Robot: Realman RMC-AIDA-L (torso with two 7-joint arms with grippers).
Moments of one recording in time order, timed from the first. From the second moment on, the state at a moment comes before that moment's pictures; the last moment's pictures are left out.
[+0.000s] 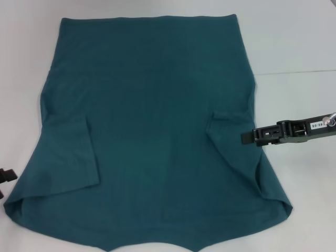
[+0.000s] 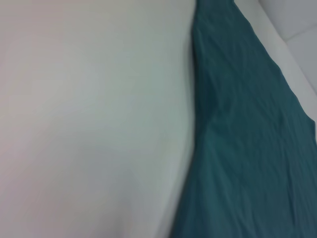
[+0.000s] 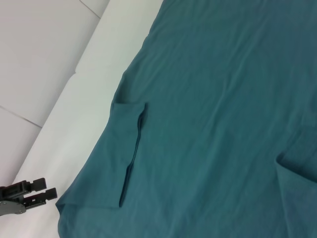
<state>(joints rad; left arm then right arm) -0.39 -2.09 0.30 0.85 2.33 1.38 -2.42 0.68 1.93 -0.67 -0.70 -2.26 -1.55 2.31</state>
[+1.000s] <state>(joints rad) -0.37 -2.09 0.30 0.83 2.35 1.36 -2.41 0.68 1.93 -0.67 -0.70 -2.26 -1.55 2.31</state>
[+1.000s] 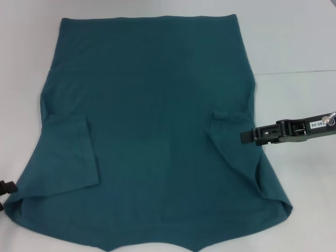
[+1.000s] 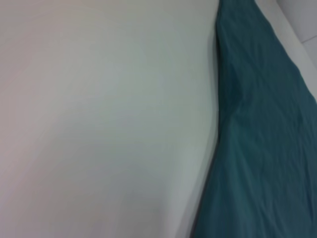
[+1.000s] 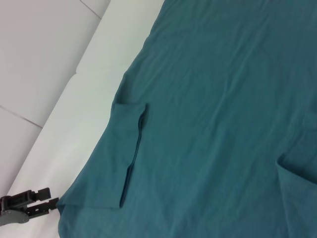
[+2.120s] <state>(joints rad) -0.43 -2.09 0.37 0.77 2.36 1.43 -2.39 0.68 1.93 -0.66 -0.70 -2.26 -1.55 2.30</state>
